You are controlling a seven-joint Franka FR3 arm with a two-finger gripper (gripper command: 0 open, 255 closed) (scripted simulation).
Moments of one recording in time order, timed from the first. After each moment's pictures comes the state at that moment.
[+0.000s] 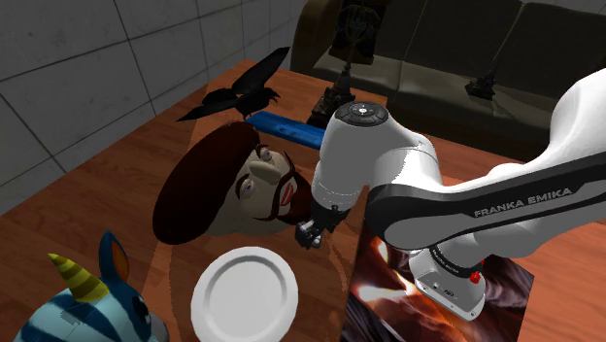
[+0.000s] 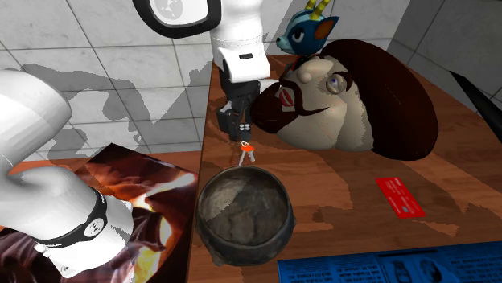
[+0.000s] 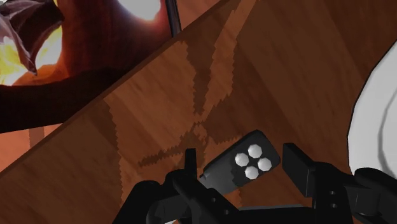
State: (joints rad) arm 0.14 -0.48 0.74 -2.66 0.40 2.26 0.68
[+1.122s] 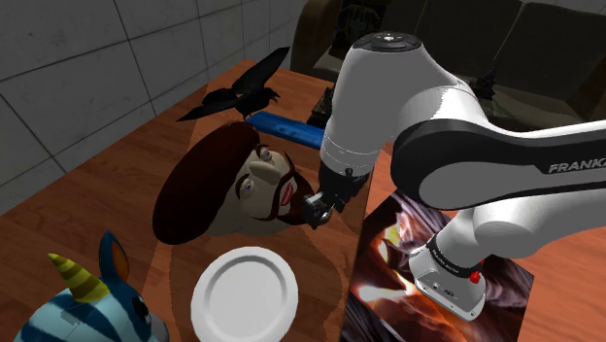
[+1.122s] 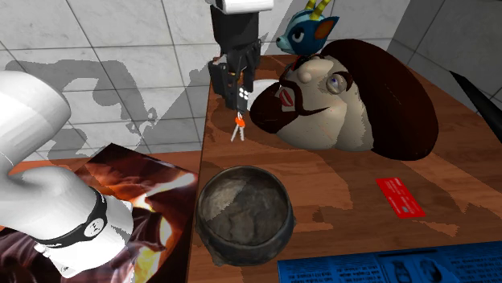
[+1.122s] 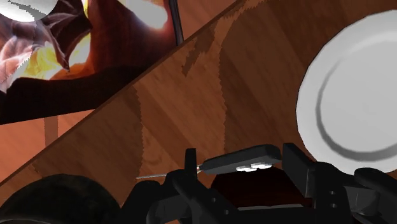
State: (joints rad) arm 0.17 -0.62 0.63 -2.51 0.37 1.98 0.67
